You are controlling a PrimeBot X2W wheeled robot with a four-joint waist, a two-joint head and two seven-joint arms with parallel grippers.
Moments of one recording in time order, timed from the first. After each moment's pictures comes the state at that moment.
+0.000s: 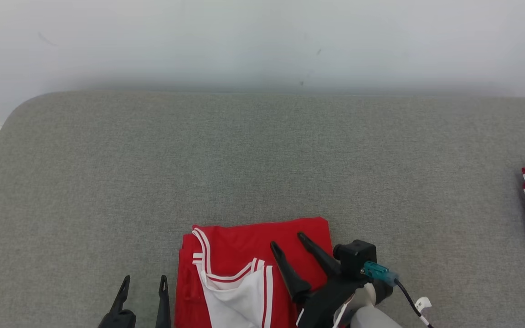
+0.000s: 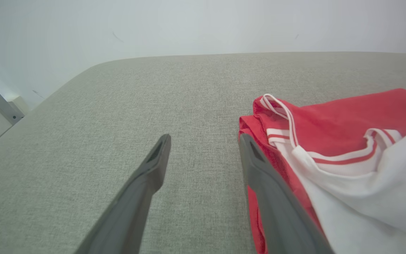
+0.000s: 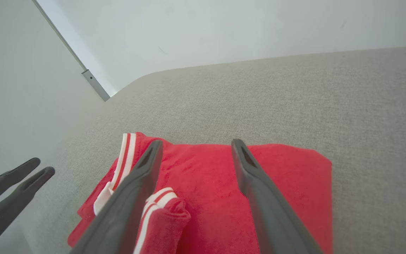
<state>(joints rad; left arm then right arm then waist) -0.04 0.05 -0.09 0.36 -0.06 0.02 -0.26 -0.41 -0.05 0.56 0.66 0.49 0.13 -0.23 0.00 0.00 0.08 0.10</state>
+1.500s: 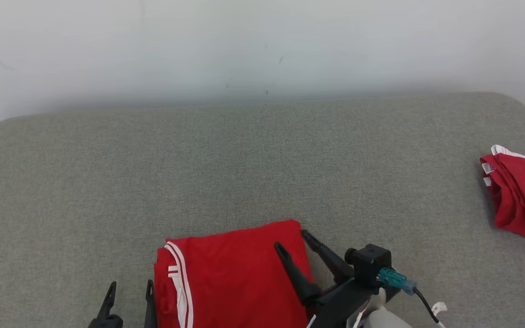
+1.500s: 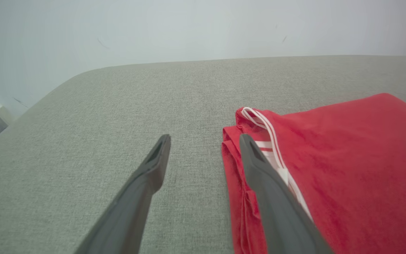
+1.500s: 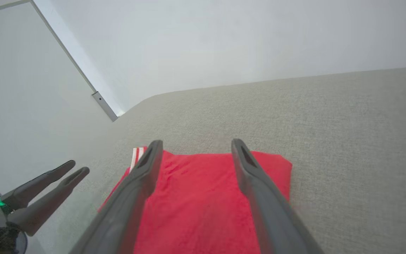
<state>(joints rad) -0.02 0.05 -0.04 0.36 -0.06 0.02 -0.26 -0.36 -0.17 0.71 0.46 0.65 0.13 -0.25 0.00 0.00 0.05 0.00</state>
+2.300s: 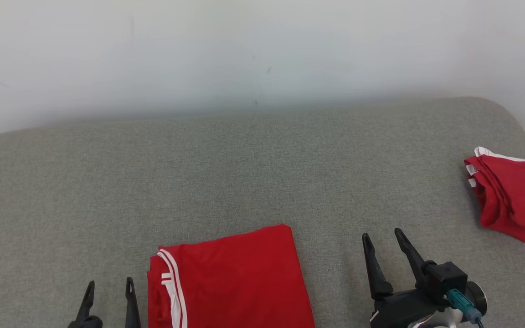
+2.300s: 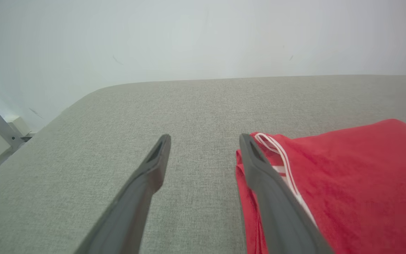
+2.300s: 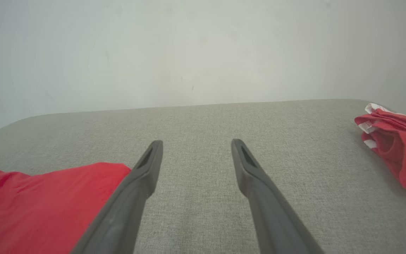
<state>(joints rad) 0.00 0.05 0.03 0.31 -0.05 0.02 -0.26 -0.14 -0.05 0.07 0.39 0.10 0.13 -0.26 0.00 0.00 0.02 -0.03</state>
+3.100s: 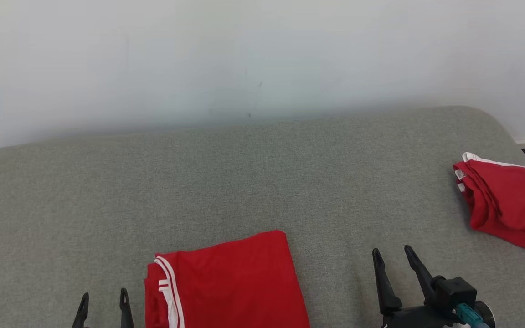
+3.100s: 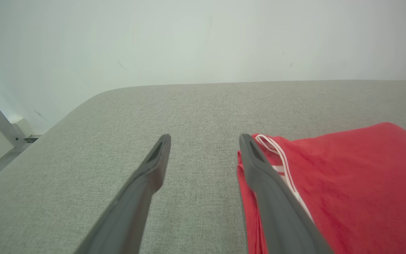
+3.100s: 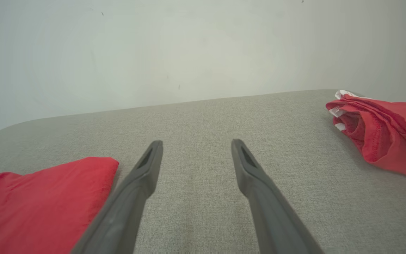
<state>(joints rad) 0.04 0.05 0.05 0.29 -0.06 0.02 -0.26 -0.09 -0.05 0.03 0.39 0.12 0.13 -0.26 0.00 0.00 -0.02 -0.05</state>
